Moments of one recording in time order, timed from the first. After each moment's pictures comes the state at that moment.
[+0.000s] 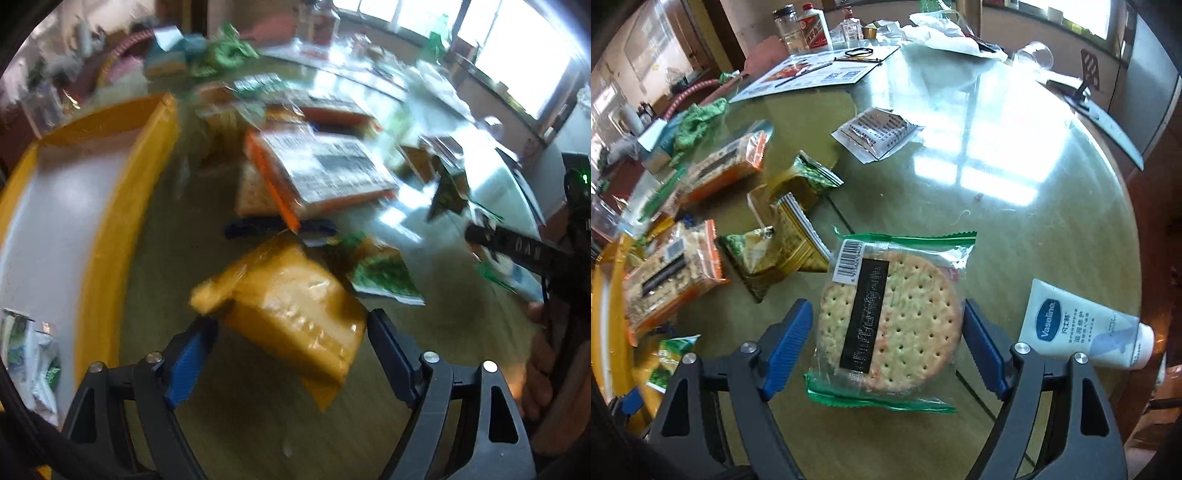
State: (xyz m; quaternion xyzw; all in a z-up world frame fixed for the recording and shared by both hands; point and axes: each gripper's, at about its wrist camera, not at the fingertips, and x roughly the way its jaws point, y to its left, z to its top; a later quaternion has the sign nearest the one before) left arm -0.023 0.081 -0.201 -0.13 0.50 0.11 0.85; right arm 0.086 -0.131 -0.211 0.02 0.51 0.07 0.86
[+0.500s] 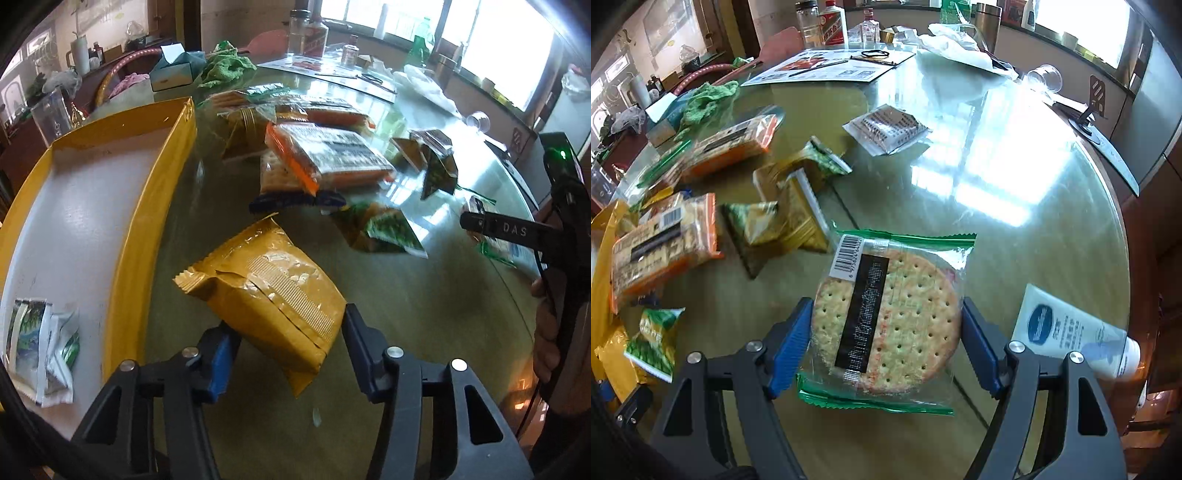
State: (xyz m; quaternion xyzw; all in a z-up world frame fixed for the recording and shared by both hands) left arm -0.062 0.082 -0.200 -0.10 0.49 0.10 0.86; right arm 0.072 -0.124 -0.212 -0.03 0.50 0.08 0.86
